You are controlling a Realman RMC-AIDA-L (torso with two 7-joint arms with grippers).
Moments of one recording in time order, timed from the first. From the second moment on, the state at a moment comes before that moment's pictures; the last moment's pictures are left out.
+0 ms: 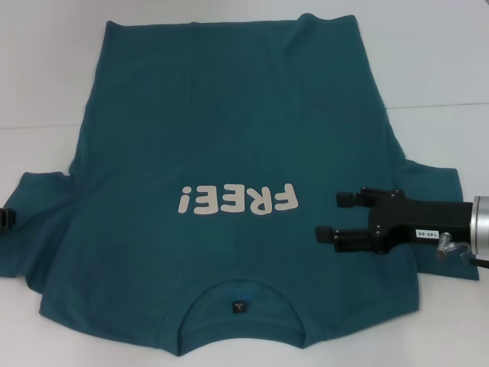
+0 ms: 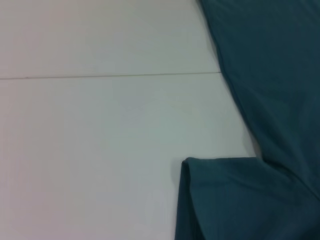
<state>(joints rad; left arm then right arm) -0.65 -2.03 -2.49 -0.69 -0.49 0.82 -2.25 0.53 2.09 -0.67 -0.70 -2.05 -1.43 1.44</state>
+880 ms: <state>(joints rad) -0.63 -2.09 -2.49 -0.90 -0.48 0.95 -2.26 0.52 2.08 -0.66 -0.70 -2.04 -1.46 1.45</state>
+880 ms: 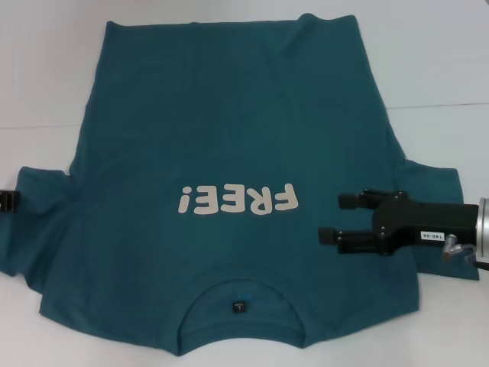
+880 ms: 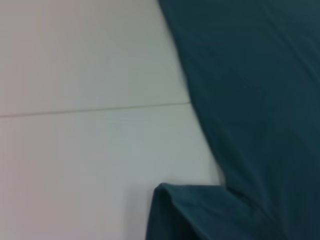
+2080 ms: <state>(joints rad) -0.65 -2.14 -2.33 -1.23 -0.38 1.23 -2.48 0.49 2.08 -0.66 -0.74 -2.04 -1.47 1.47</state>
